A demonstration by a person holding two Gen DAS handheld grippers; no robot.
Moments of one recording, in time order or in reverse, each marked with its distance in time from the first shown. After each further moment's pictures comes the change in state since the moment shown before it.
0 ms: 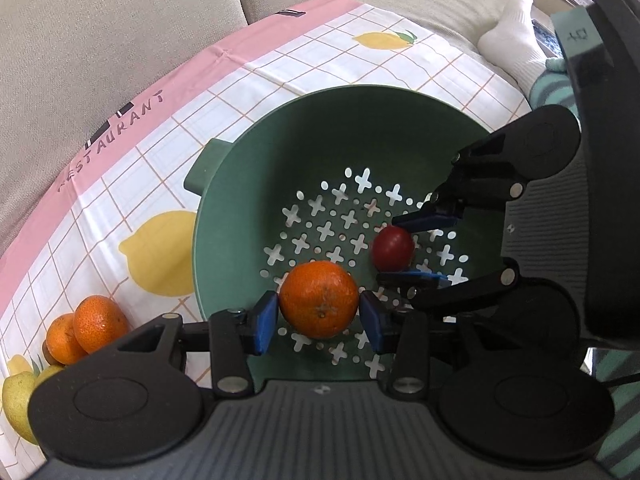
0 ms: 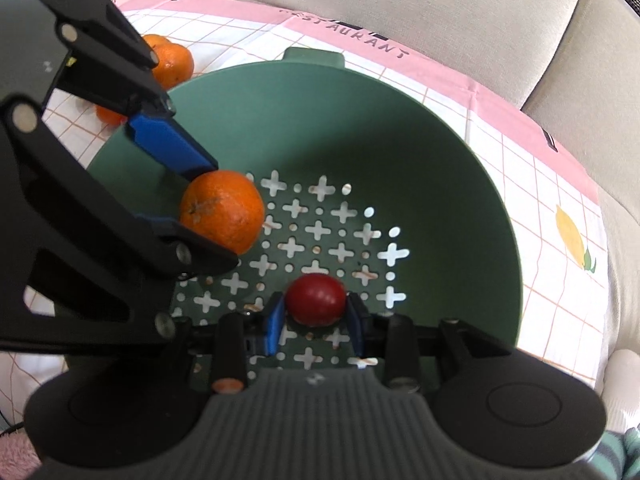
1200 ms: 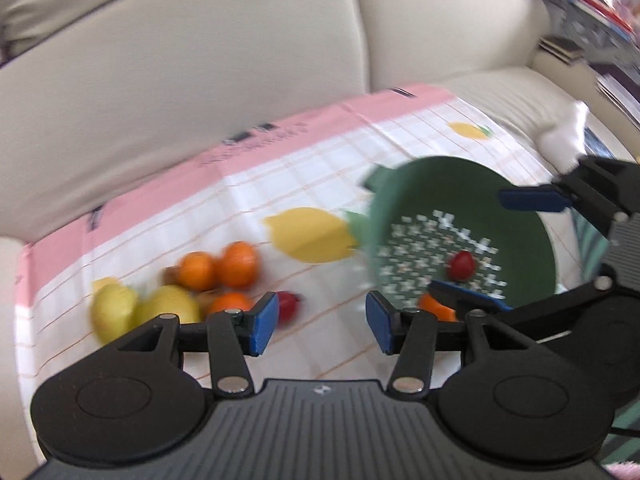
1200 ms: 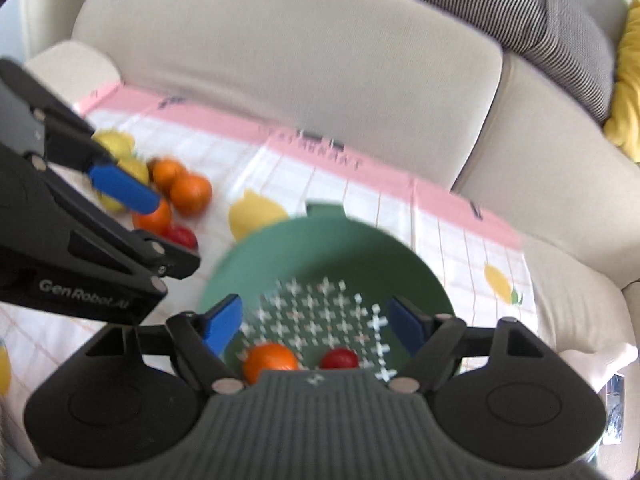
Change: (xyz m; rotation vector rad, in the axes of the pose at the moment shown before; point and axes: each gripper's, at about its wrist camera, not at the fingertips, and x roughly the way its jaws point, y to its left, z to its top) left arm -0.102 0.062 -0.079 -0.278 -0.233 0.152; right arm -0.090 0.065 0.024 0.132 -0.272 -0.192
